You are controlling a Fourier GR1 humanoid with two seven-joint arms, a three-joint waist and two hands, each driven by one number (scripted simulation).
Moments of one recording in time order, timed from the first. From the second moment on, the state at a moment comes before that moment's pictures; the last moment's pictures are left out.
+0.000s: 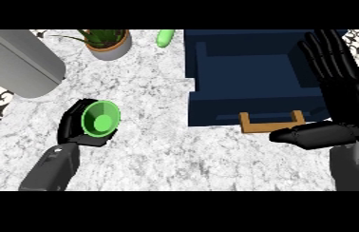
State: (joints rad) left arm -0.55 0.25 0.32 -0.26 -0.02 -0.18 -1.06; right arm -0.29 -0.21 -0.12 -1.84 -0.13 0.18 0.11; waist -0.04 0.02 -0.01
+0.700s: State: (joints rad) left arm -0.62 0.12 0.33 -0.42 0.04 -0.14 -1.04; right arm -0.28 -0.22 -0.13 -1.86 -0.13 0.18 0.13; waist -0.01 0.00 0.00
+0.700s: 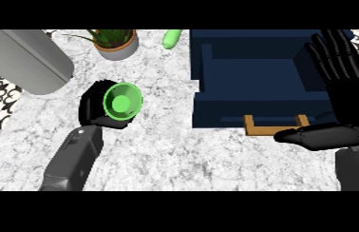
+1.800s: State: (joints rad) left arm -1.14 0.00 0.03 -0.72 0.14 0.19 -0.39; right arm -0.26 -0.22 -0.15 -1.82 -0.11 0.19 0.07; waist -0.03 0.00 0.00
